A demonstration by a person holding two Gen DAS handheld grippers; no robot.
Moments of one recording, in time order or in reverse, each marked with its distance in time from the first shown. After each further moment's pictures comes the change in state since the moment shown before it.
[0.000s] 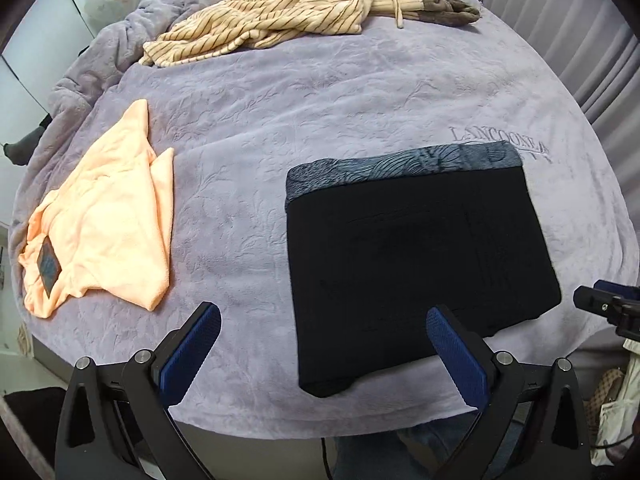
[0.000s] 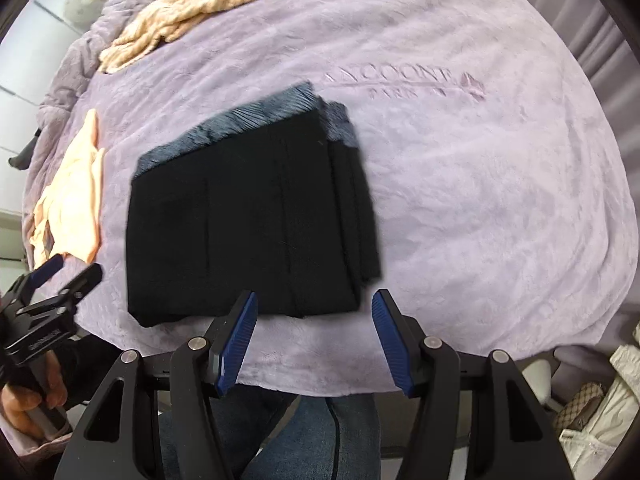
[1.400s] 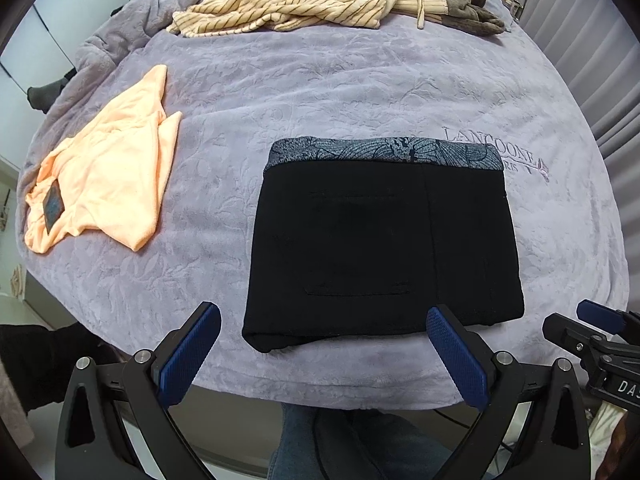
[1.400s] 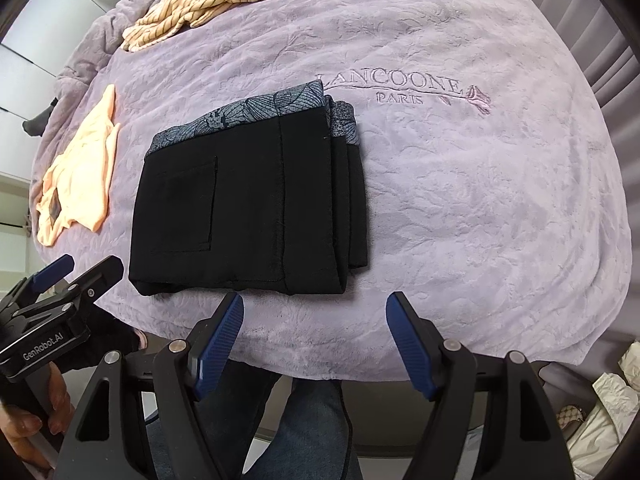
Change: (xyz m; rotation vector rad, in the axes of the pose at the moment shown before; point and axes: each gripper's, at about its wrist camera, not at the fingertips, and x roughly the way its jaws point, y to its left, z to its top) left arm -0.019 -0.040 -0.016 -0.161 0.042 0.026; right arm -0.021 0.004 -0.003 -0.139 0.010 0.028
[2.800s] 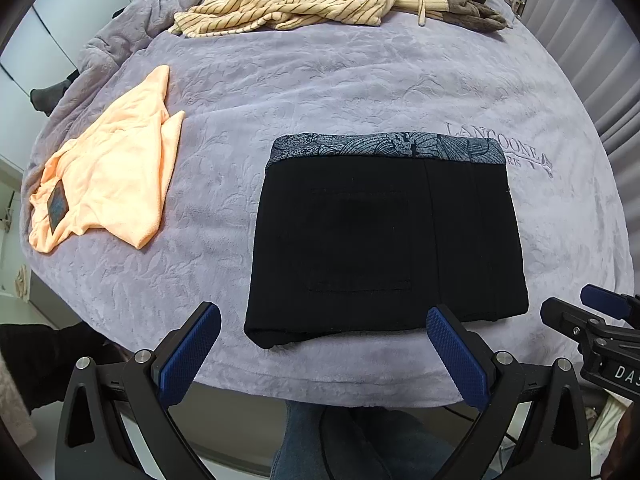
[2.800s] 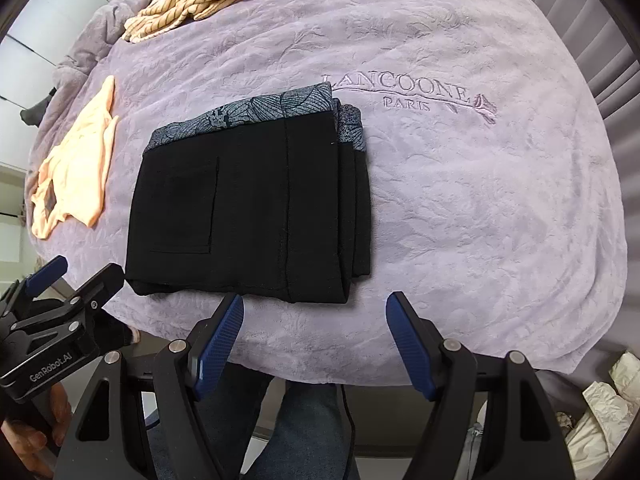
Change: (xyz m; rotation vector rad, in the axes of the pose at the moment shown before) left arm 0.001 -0.003 -0.005 -0.004 0.008 0.015; right arm 0.004 0.006 0.010 -0.038 0.010 -0.042
